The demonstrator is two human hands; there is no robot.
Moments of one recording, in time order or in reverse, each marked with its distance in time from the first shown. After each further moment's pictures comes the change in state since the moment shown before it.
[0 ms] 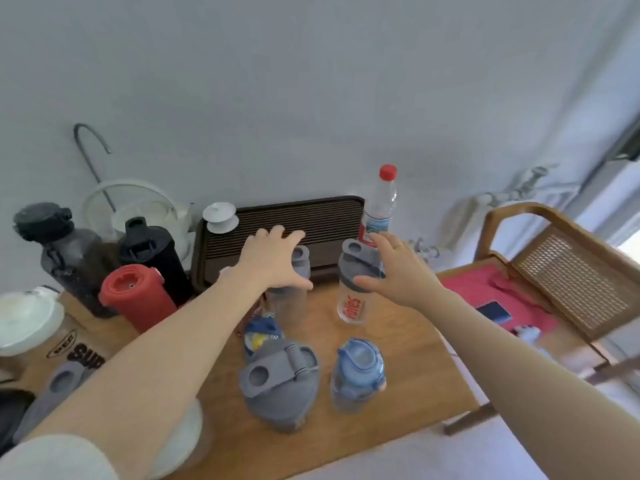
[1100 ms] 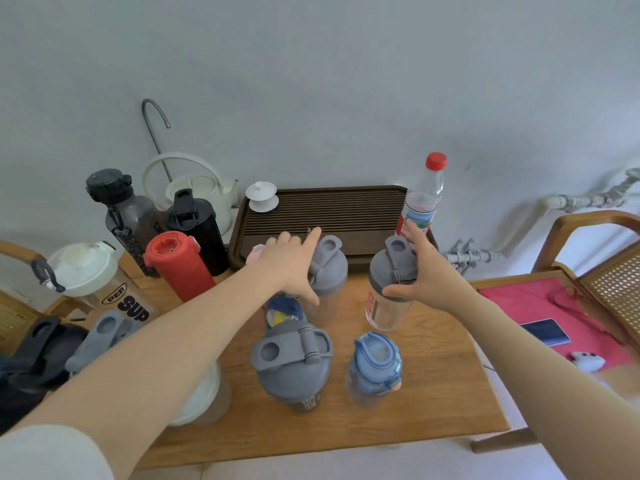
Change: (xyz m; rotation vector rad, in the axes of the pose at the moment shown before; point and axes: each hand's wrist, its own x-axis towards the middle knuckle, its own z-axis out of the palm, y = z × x) left_hand -0.027 0.005 0.013 0.081 -0.160 -0.072; right_hand 0.017 0.034 0.020 0.290 -0.090 -0.072
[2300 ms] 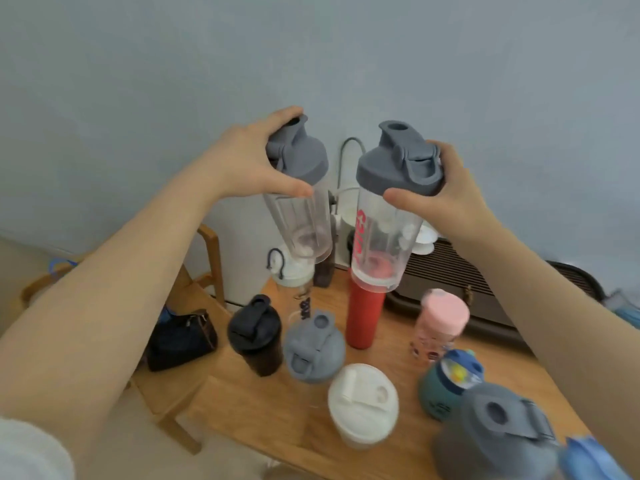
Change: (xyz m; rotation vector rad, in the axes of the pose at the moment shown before) left_hand -0.221 -0.261 -0.121 -0.510 0.666 -0.286; right_hand 0.042 -0.330 0.071 0.545 0.036 -0.533
